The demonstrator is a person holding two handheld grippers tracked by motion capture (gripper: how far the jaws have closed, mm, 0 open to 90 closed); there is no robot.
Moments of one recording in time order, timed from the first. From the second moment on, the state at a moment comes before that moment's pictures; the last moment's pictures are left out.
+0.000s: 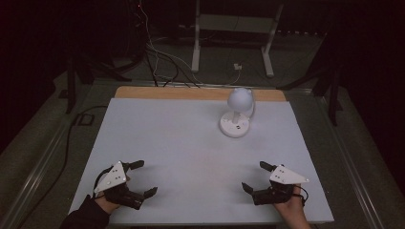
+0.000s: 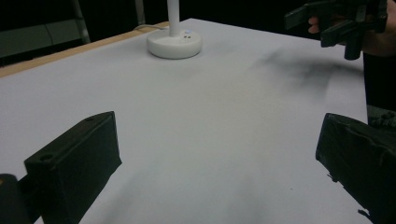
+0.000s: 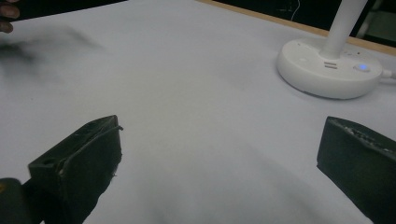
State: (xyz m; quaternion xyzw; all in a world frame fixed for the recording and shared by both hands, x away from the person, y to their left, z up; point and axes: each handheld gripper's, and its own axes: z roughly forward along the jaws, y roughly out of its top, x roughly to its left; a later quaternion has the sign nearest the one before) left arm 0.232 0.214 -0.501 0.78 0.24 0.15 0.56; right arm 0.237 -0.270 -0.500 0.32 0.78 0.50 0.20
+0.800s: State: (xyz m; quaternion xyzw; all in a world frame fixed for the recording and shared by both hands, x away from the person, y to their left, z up) left arm 0.230 0.212 -0.500 0.78 0.24 0.15 0.56; right arm 0.238 -0.270 -0.502 0.33 0.79 0.48 0.19
